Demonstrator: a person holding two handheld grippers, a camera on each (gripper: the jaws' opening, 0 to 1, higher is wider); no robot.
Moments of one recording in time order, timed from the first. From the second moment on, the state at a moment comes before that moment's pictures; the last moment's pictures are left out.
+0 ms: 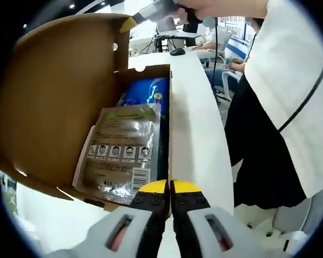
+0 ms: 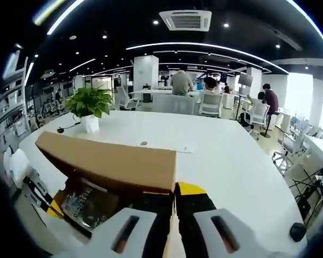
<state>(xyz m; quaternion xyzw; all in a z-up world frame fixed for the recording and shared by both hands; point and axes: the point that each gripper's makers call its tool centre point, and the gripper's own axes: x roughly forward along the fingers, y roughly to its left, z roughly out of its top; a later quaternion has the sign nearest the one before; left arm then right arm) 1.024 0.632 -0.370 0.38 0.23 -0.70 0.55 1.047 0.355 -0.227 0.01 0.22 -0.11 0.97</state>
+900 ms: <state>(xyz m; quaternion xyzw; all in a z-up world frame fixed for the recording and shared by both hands) 1.004 0.637 -0.371 0.39 0.25 -0.71 0.54 1.046 0.357 -0.209 -0.01 0.25 -0.11 0.96</state>
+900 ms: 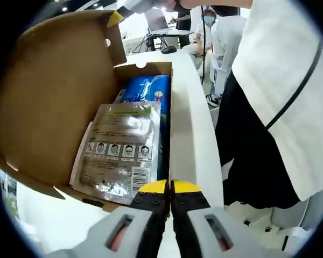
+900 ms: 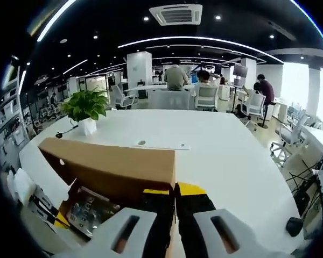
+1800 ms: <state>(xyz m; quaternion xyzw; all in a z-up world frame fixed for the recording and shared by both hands) 1.001 0.637 -0.373 0.40 0.26 -0.67 0.57 1.069 0.341 -0.222 -0.01 0.23 -0.10 0.97</state>
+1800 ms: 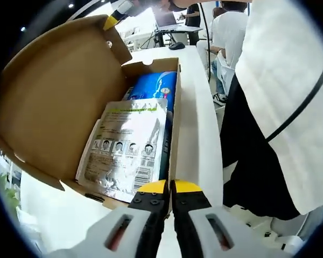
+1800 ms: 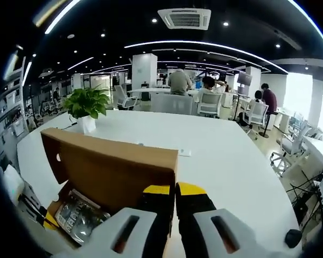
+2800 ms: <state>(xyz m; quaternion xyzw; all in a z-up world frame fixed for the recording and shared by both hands) 1.002 0.635 -0.381 0.41 0.26 -0.69 0.54 1.091 0.335 -0.225 -0.11 0.26 -0.02 0.96</state>
